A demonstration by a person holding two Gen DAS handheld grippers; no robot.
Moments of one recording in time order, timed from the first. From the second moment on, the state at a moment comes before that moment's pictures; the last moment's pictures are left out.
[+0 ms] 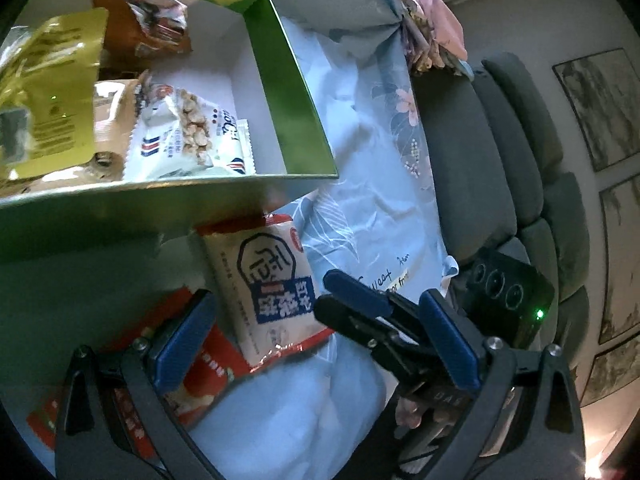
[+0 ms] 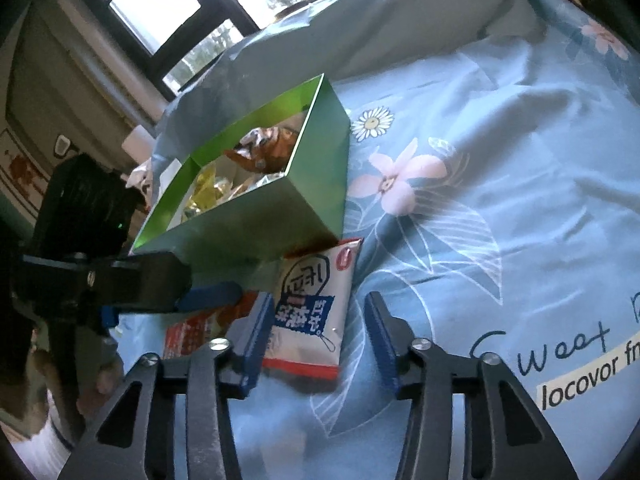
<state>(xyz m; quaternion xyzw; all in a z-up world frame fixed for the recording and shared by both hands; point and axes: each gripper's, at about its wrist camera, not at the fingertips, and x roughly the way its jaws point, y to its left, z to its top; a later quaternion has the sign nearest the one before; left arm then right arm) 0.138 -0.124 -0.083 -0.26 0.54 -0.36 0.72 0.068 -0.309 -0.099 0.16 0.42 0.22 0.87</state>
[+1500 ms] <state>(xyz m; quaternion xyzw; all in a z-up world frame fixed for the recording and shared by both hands) 0.098 -0.087 -0.039 -0.21 0.47 -0.30 0.80 0.023 -0.277 -0.049 0.11 0.34 0.26 0.90</state>
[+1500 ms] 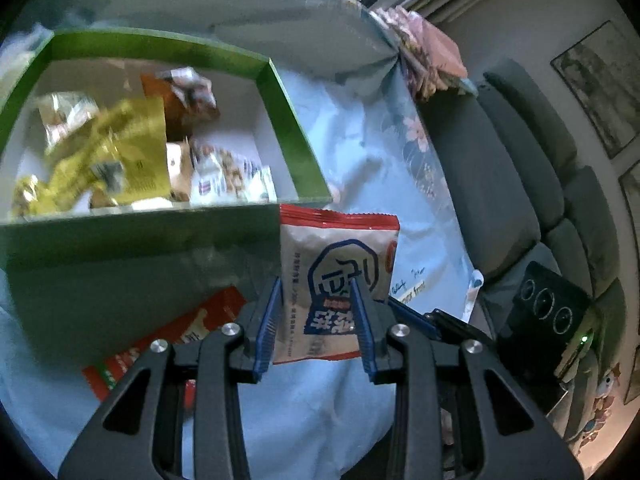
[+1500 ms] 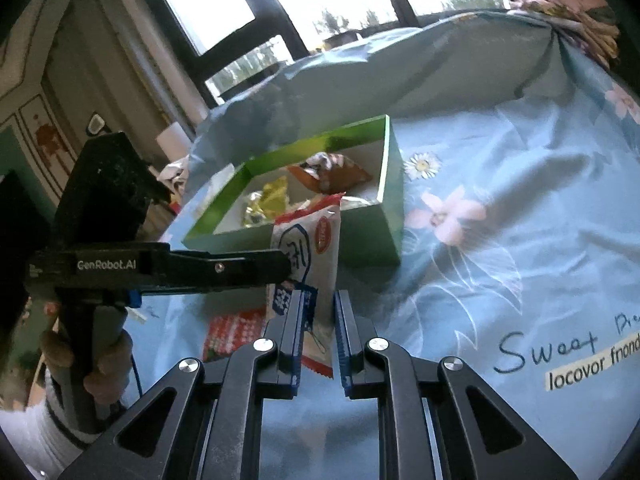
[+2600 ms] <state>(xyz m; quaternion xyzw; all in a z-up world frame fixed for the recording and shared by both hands) 0.182 -0.011 -0.049 -0.23 0.45 -0.20 0.84 0.161 -0.196 -0.050 0.08 0.37 0.30 0.88</state>
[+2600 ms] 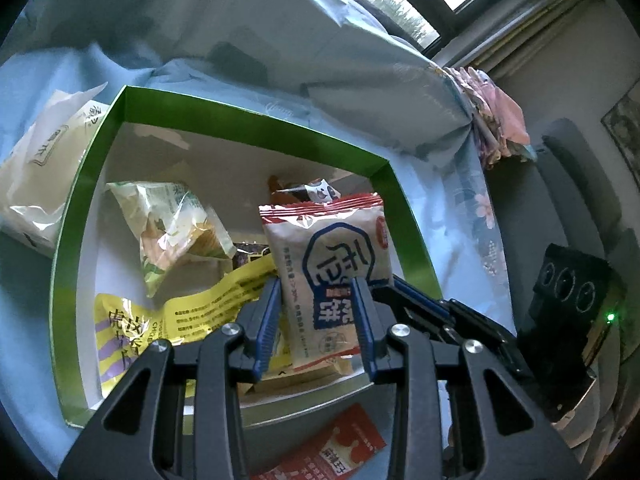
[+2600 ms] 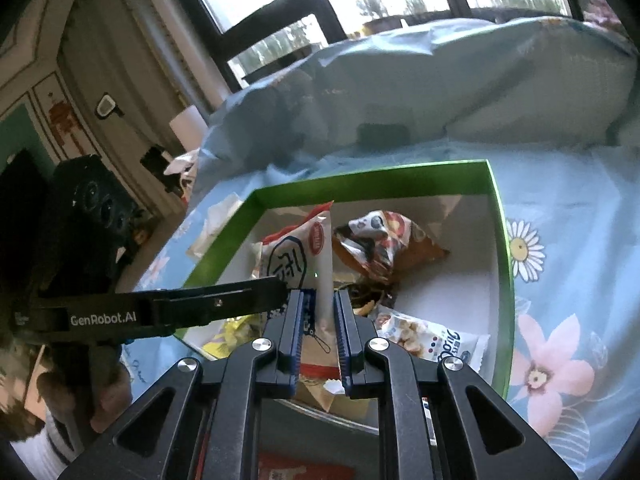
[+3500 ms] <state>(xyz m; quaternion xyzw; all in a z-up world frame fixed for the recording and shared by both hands) 0.170 -0.011 -0.031 -0.20 0.41 -0.17 0.87 0.160 -0.220 -0.042 0.11 0.36 0.25 0.89</state>
